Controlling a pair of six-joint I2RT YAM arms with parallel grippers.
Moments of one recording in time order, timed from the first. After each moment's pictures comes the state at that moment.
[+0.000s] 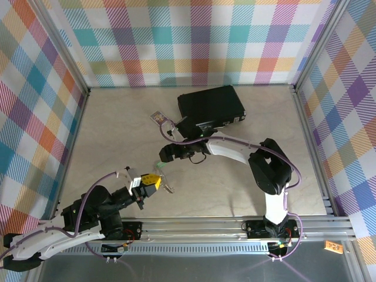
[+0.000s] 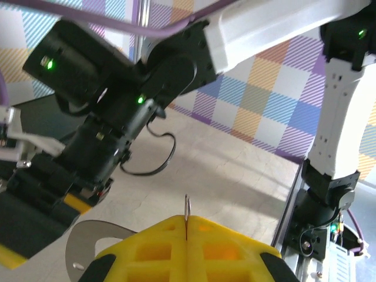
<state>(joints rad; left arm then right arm) -1.17 0.14 0.43 -0.31 -0.17 -0.20 0.85 1.92 1.39 -0.40 -0.42 0.47</state>
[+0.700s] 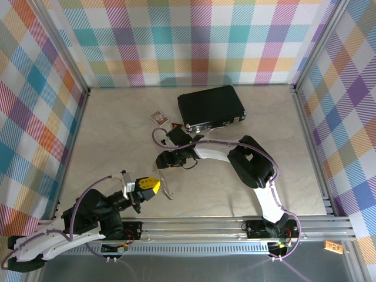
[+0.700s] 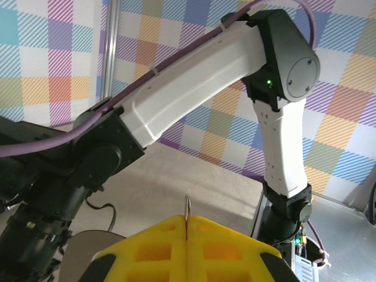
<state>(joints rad) -1.17 0.06 0.37 -0.22 -0.07 -0.20 0.89 2.11 1.44 -0.31 -0.48 0.58</state>
